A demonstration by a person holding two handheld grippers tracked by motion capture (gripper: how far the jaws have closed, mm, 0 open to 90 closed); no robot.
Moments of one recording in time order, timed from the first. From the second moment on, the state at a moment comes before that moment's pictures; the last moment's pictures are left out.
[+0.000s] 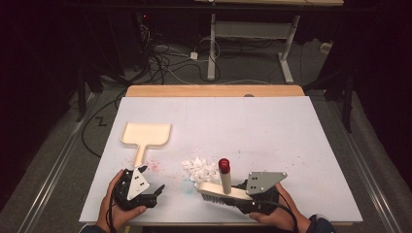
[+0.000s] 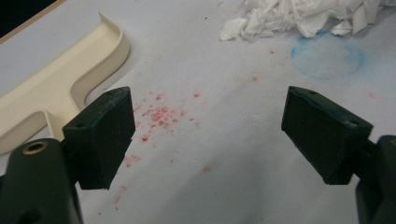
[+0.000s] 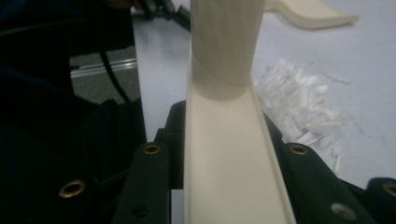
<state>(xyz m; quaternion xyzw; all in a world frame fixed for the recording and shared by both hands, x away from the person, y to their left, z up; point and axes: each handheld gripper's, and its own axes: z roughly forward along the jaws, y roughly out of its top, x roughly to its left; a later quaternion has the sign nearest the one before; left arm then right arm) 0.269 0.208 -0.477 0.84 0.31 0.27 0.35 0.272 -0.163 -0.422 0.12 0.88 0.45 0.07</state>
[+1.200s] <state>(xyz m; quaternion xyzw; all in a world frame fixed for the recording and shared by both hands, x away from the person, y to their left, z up) 0.271 0.202 -0.480 0.85 0.30 0.26 0.34 0.337 -0.177 -0.429 0.30 0.82 0.41 0.26</state>
